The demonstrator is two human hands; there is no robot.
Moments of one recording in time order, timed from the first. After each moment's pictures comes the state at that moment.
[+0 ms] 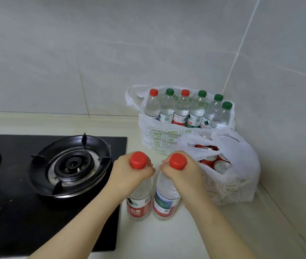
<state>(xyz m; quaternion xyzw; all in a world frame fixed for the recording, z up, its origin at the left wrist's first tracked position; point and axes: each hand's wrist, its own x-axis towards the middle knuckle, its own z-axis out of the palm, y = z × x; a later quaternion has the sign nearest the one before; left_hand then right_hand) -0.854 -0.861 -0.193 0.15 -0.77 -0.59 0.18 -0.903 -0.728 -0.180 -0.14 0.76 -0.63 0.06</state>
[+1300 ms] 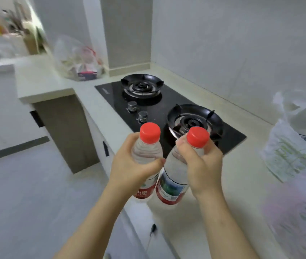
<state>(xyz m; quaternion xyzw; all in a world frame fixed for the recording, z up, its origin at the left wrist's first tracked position) -0.654 -0.768 -0.191 0.47 -0.58 -0.44 0.50 -0.787 -0.751 -0.178 -0.45 0.53 -0.66 0.29</state>
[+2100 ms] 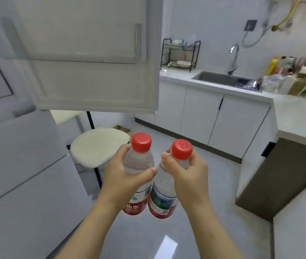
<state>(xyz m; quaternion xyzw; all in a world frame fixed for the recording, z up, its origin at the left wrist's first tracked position) -0.214 -0.450 -0.174 0.73 -0.27 -0.02 0.63 -0.282 -0.566 -0.164 -0.70 0.12 -0.35 0.61</state>
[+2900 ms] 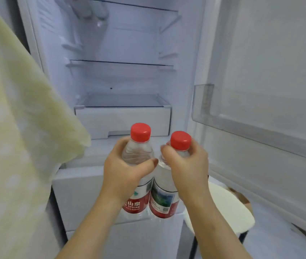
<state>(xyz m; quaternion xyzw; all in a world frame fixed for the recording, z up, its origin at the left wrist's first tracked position) -0.008 -0.205 -0.089 0.70 -0.01 0.37 0.62 0.025 -0.323 -0.072 -0.68 -0.17 -0.17 0.69</state>
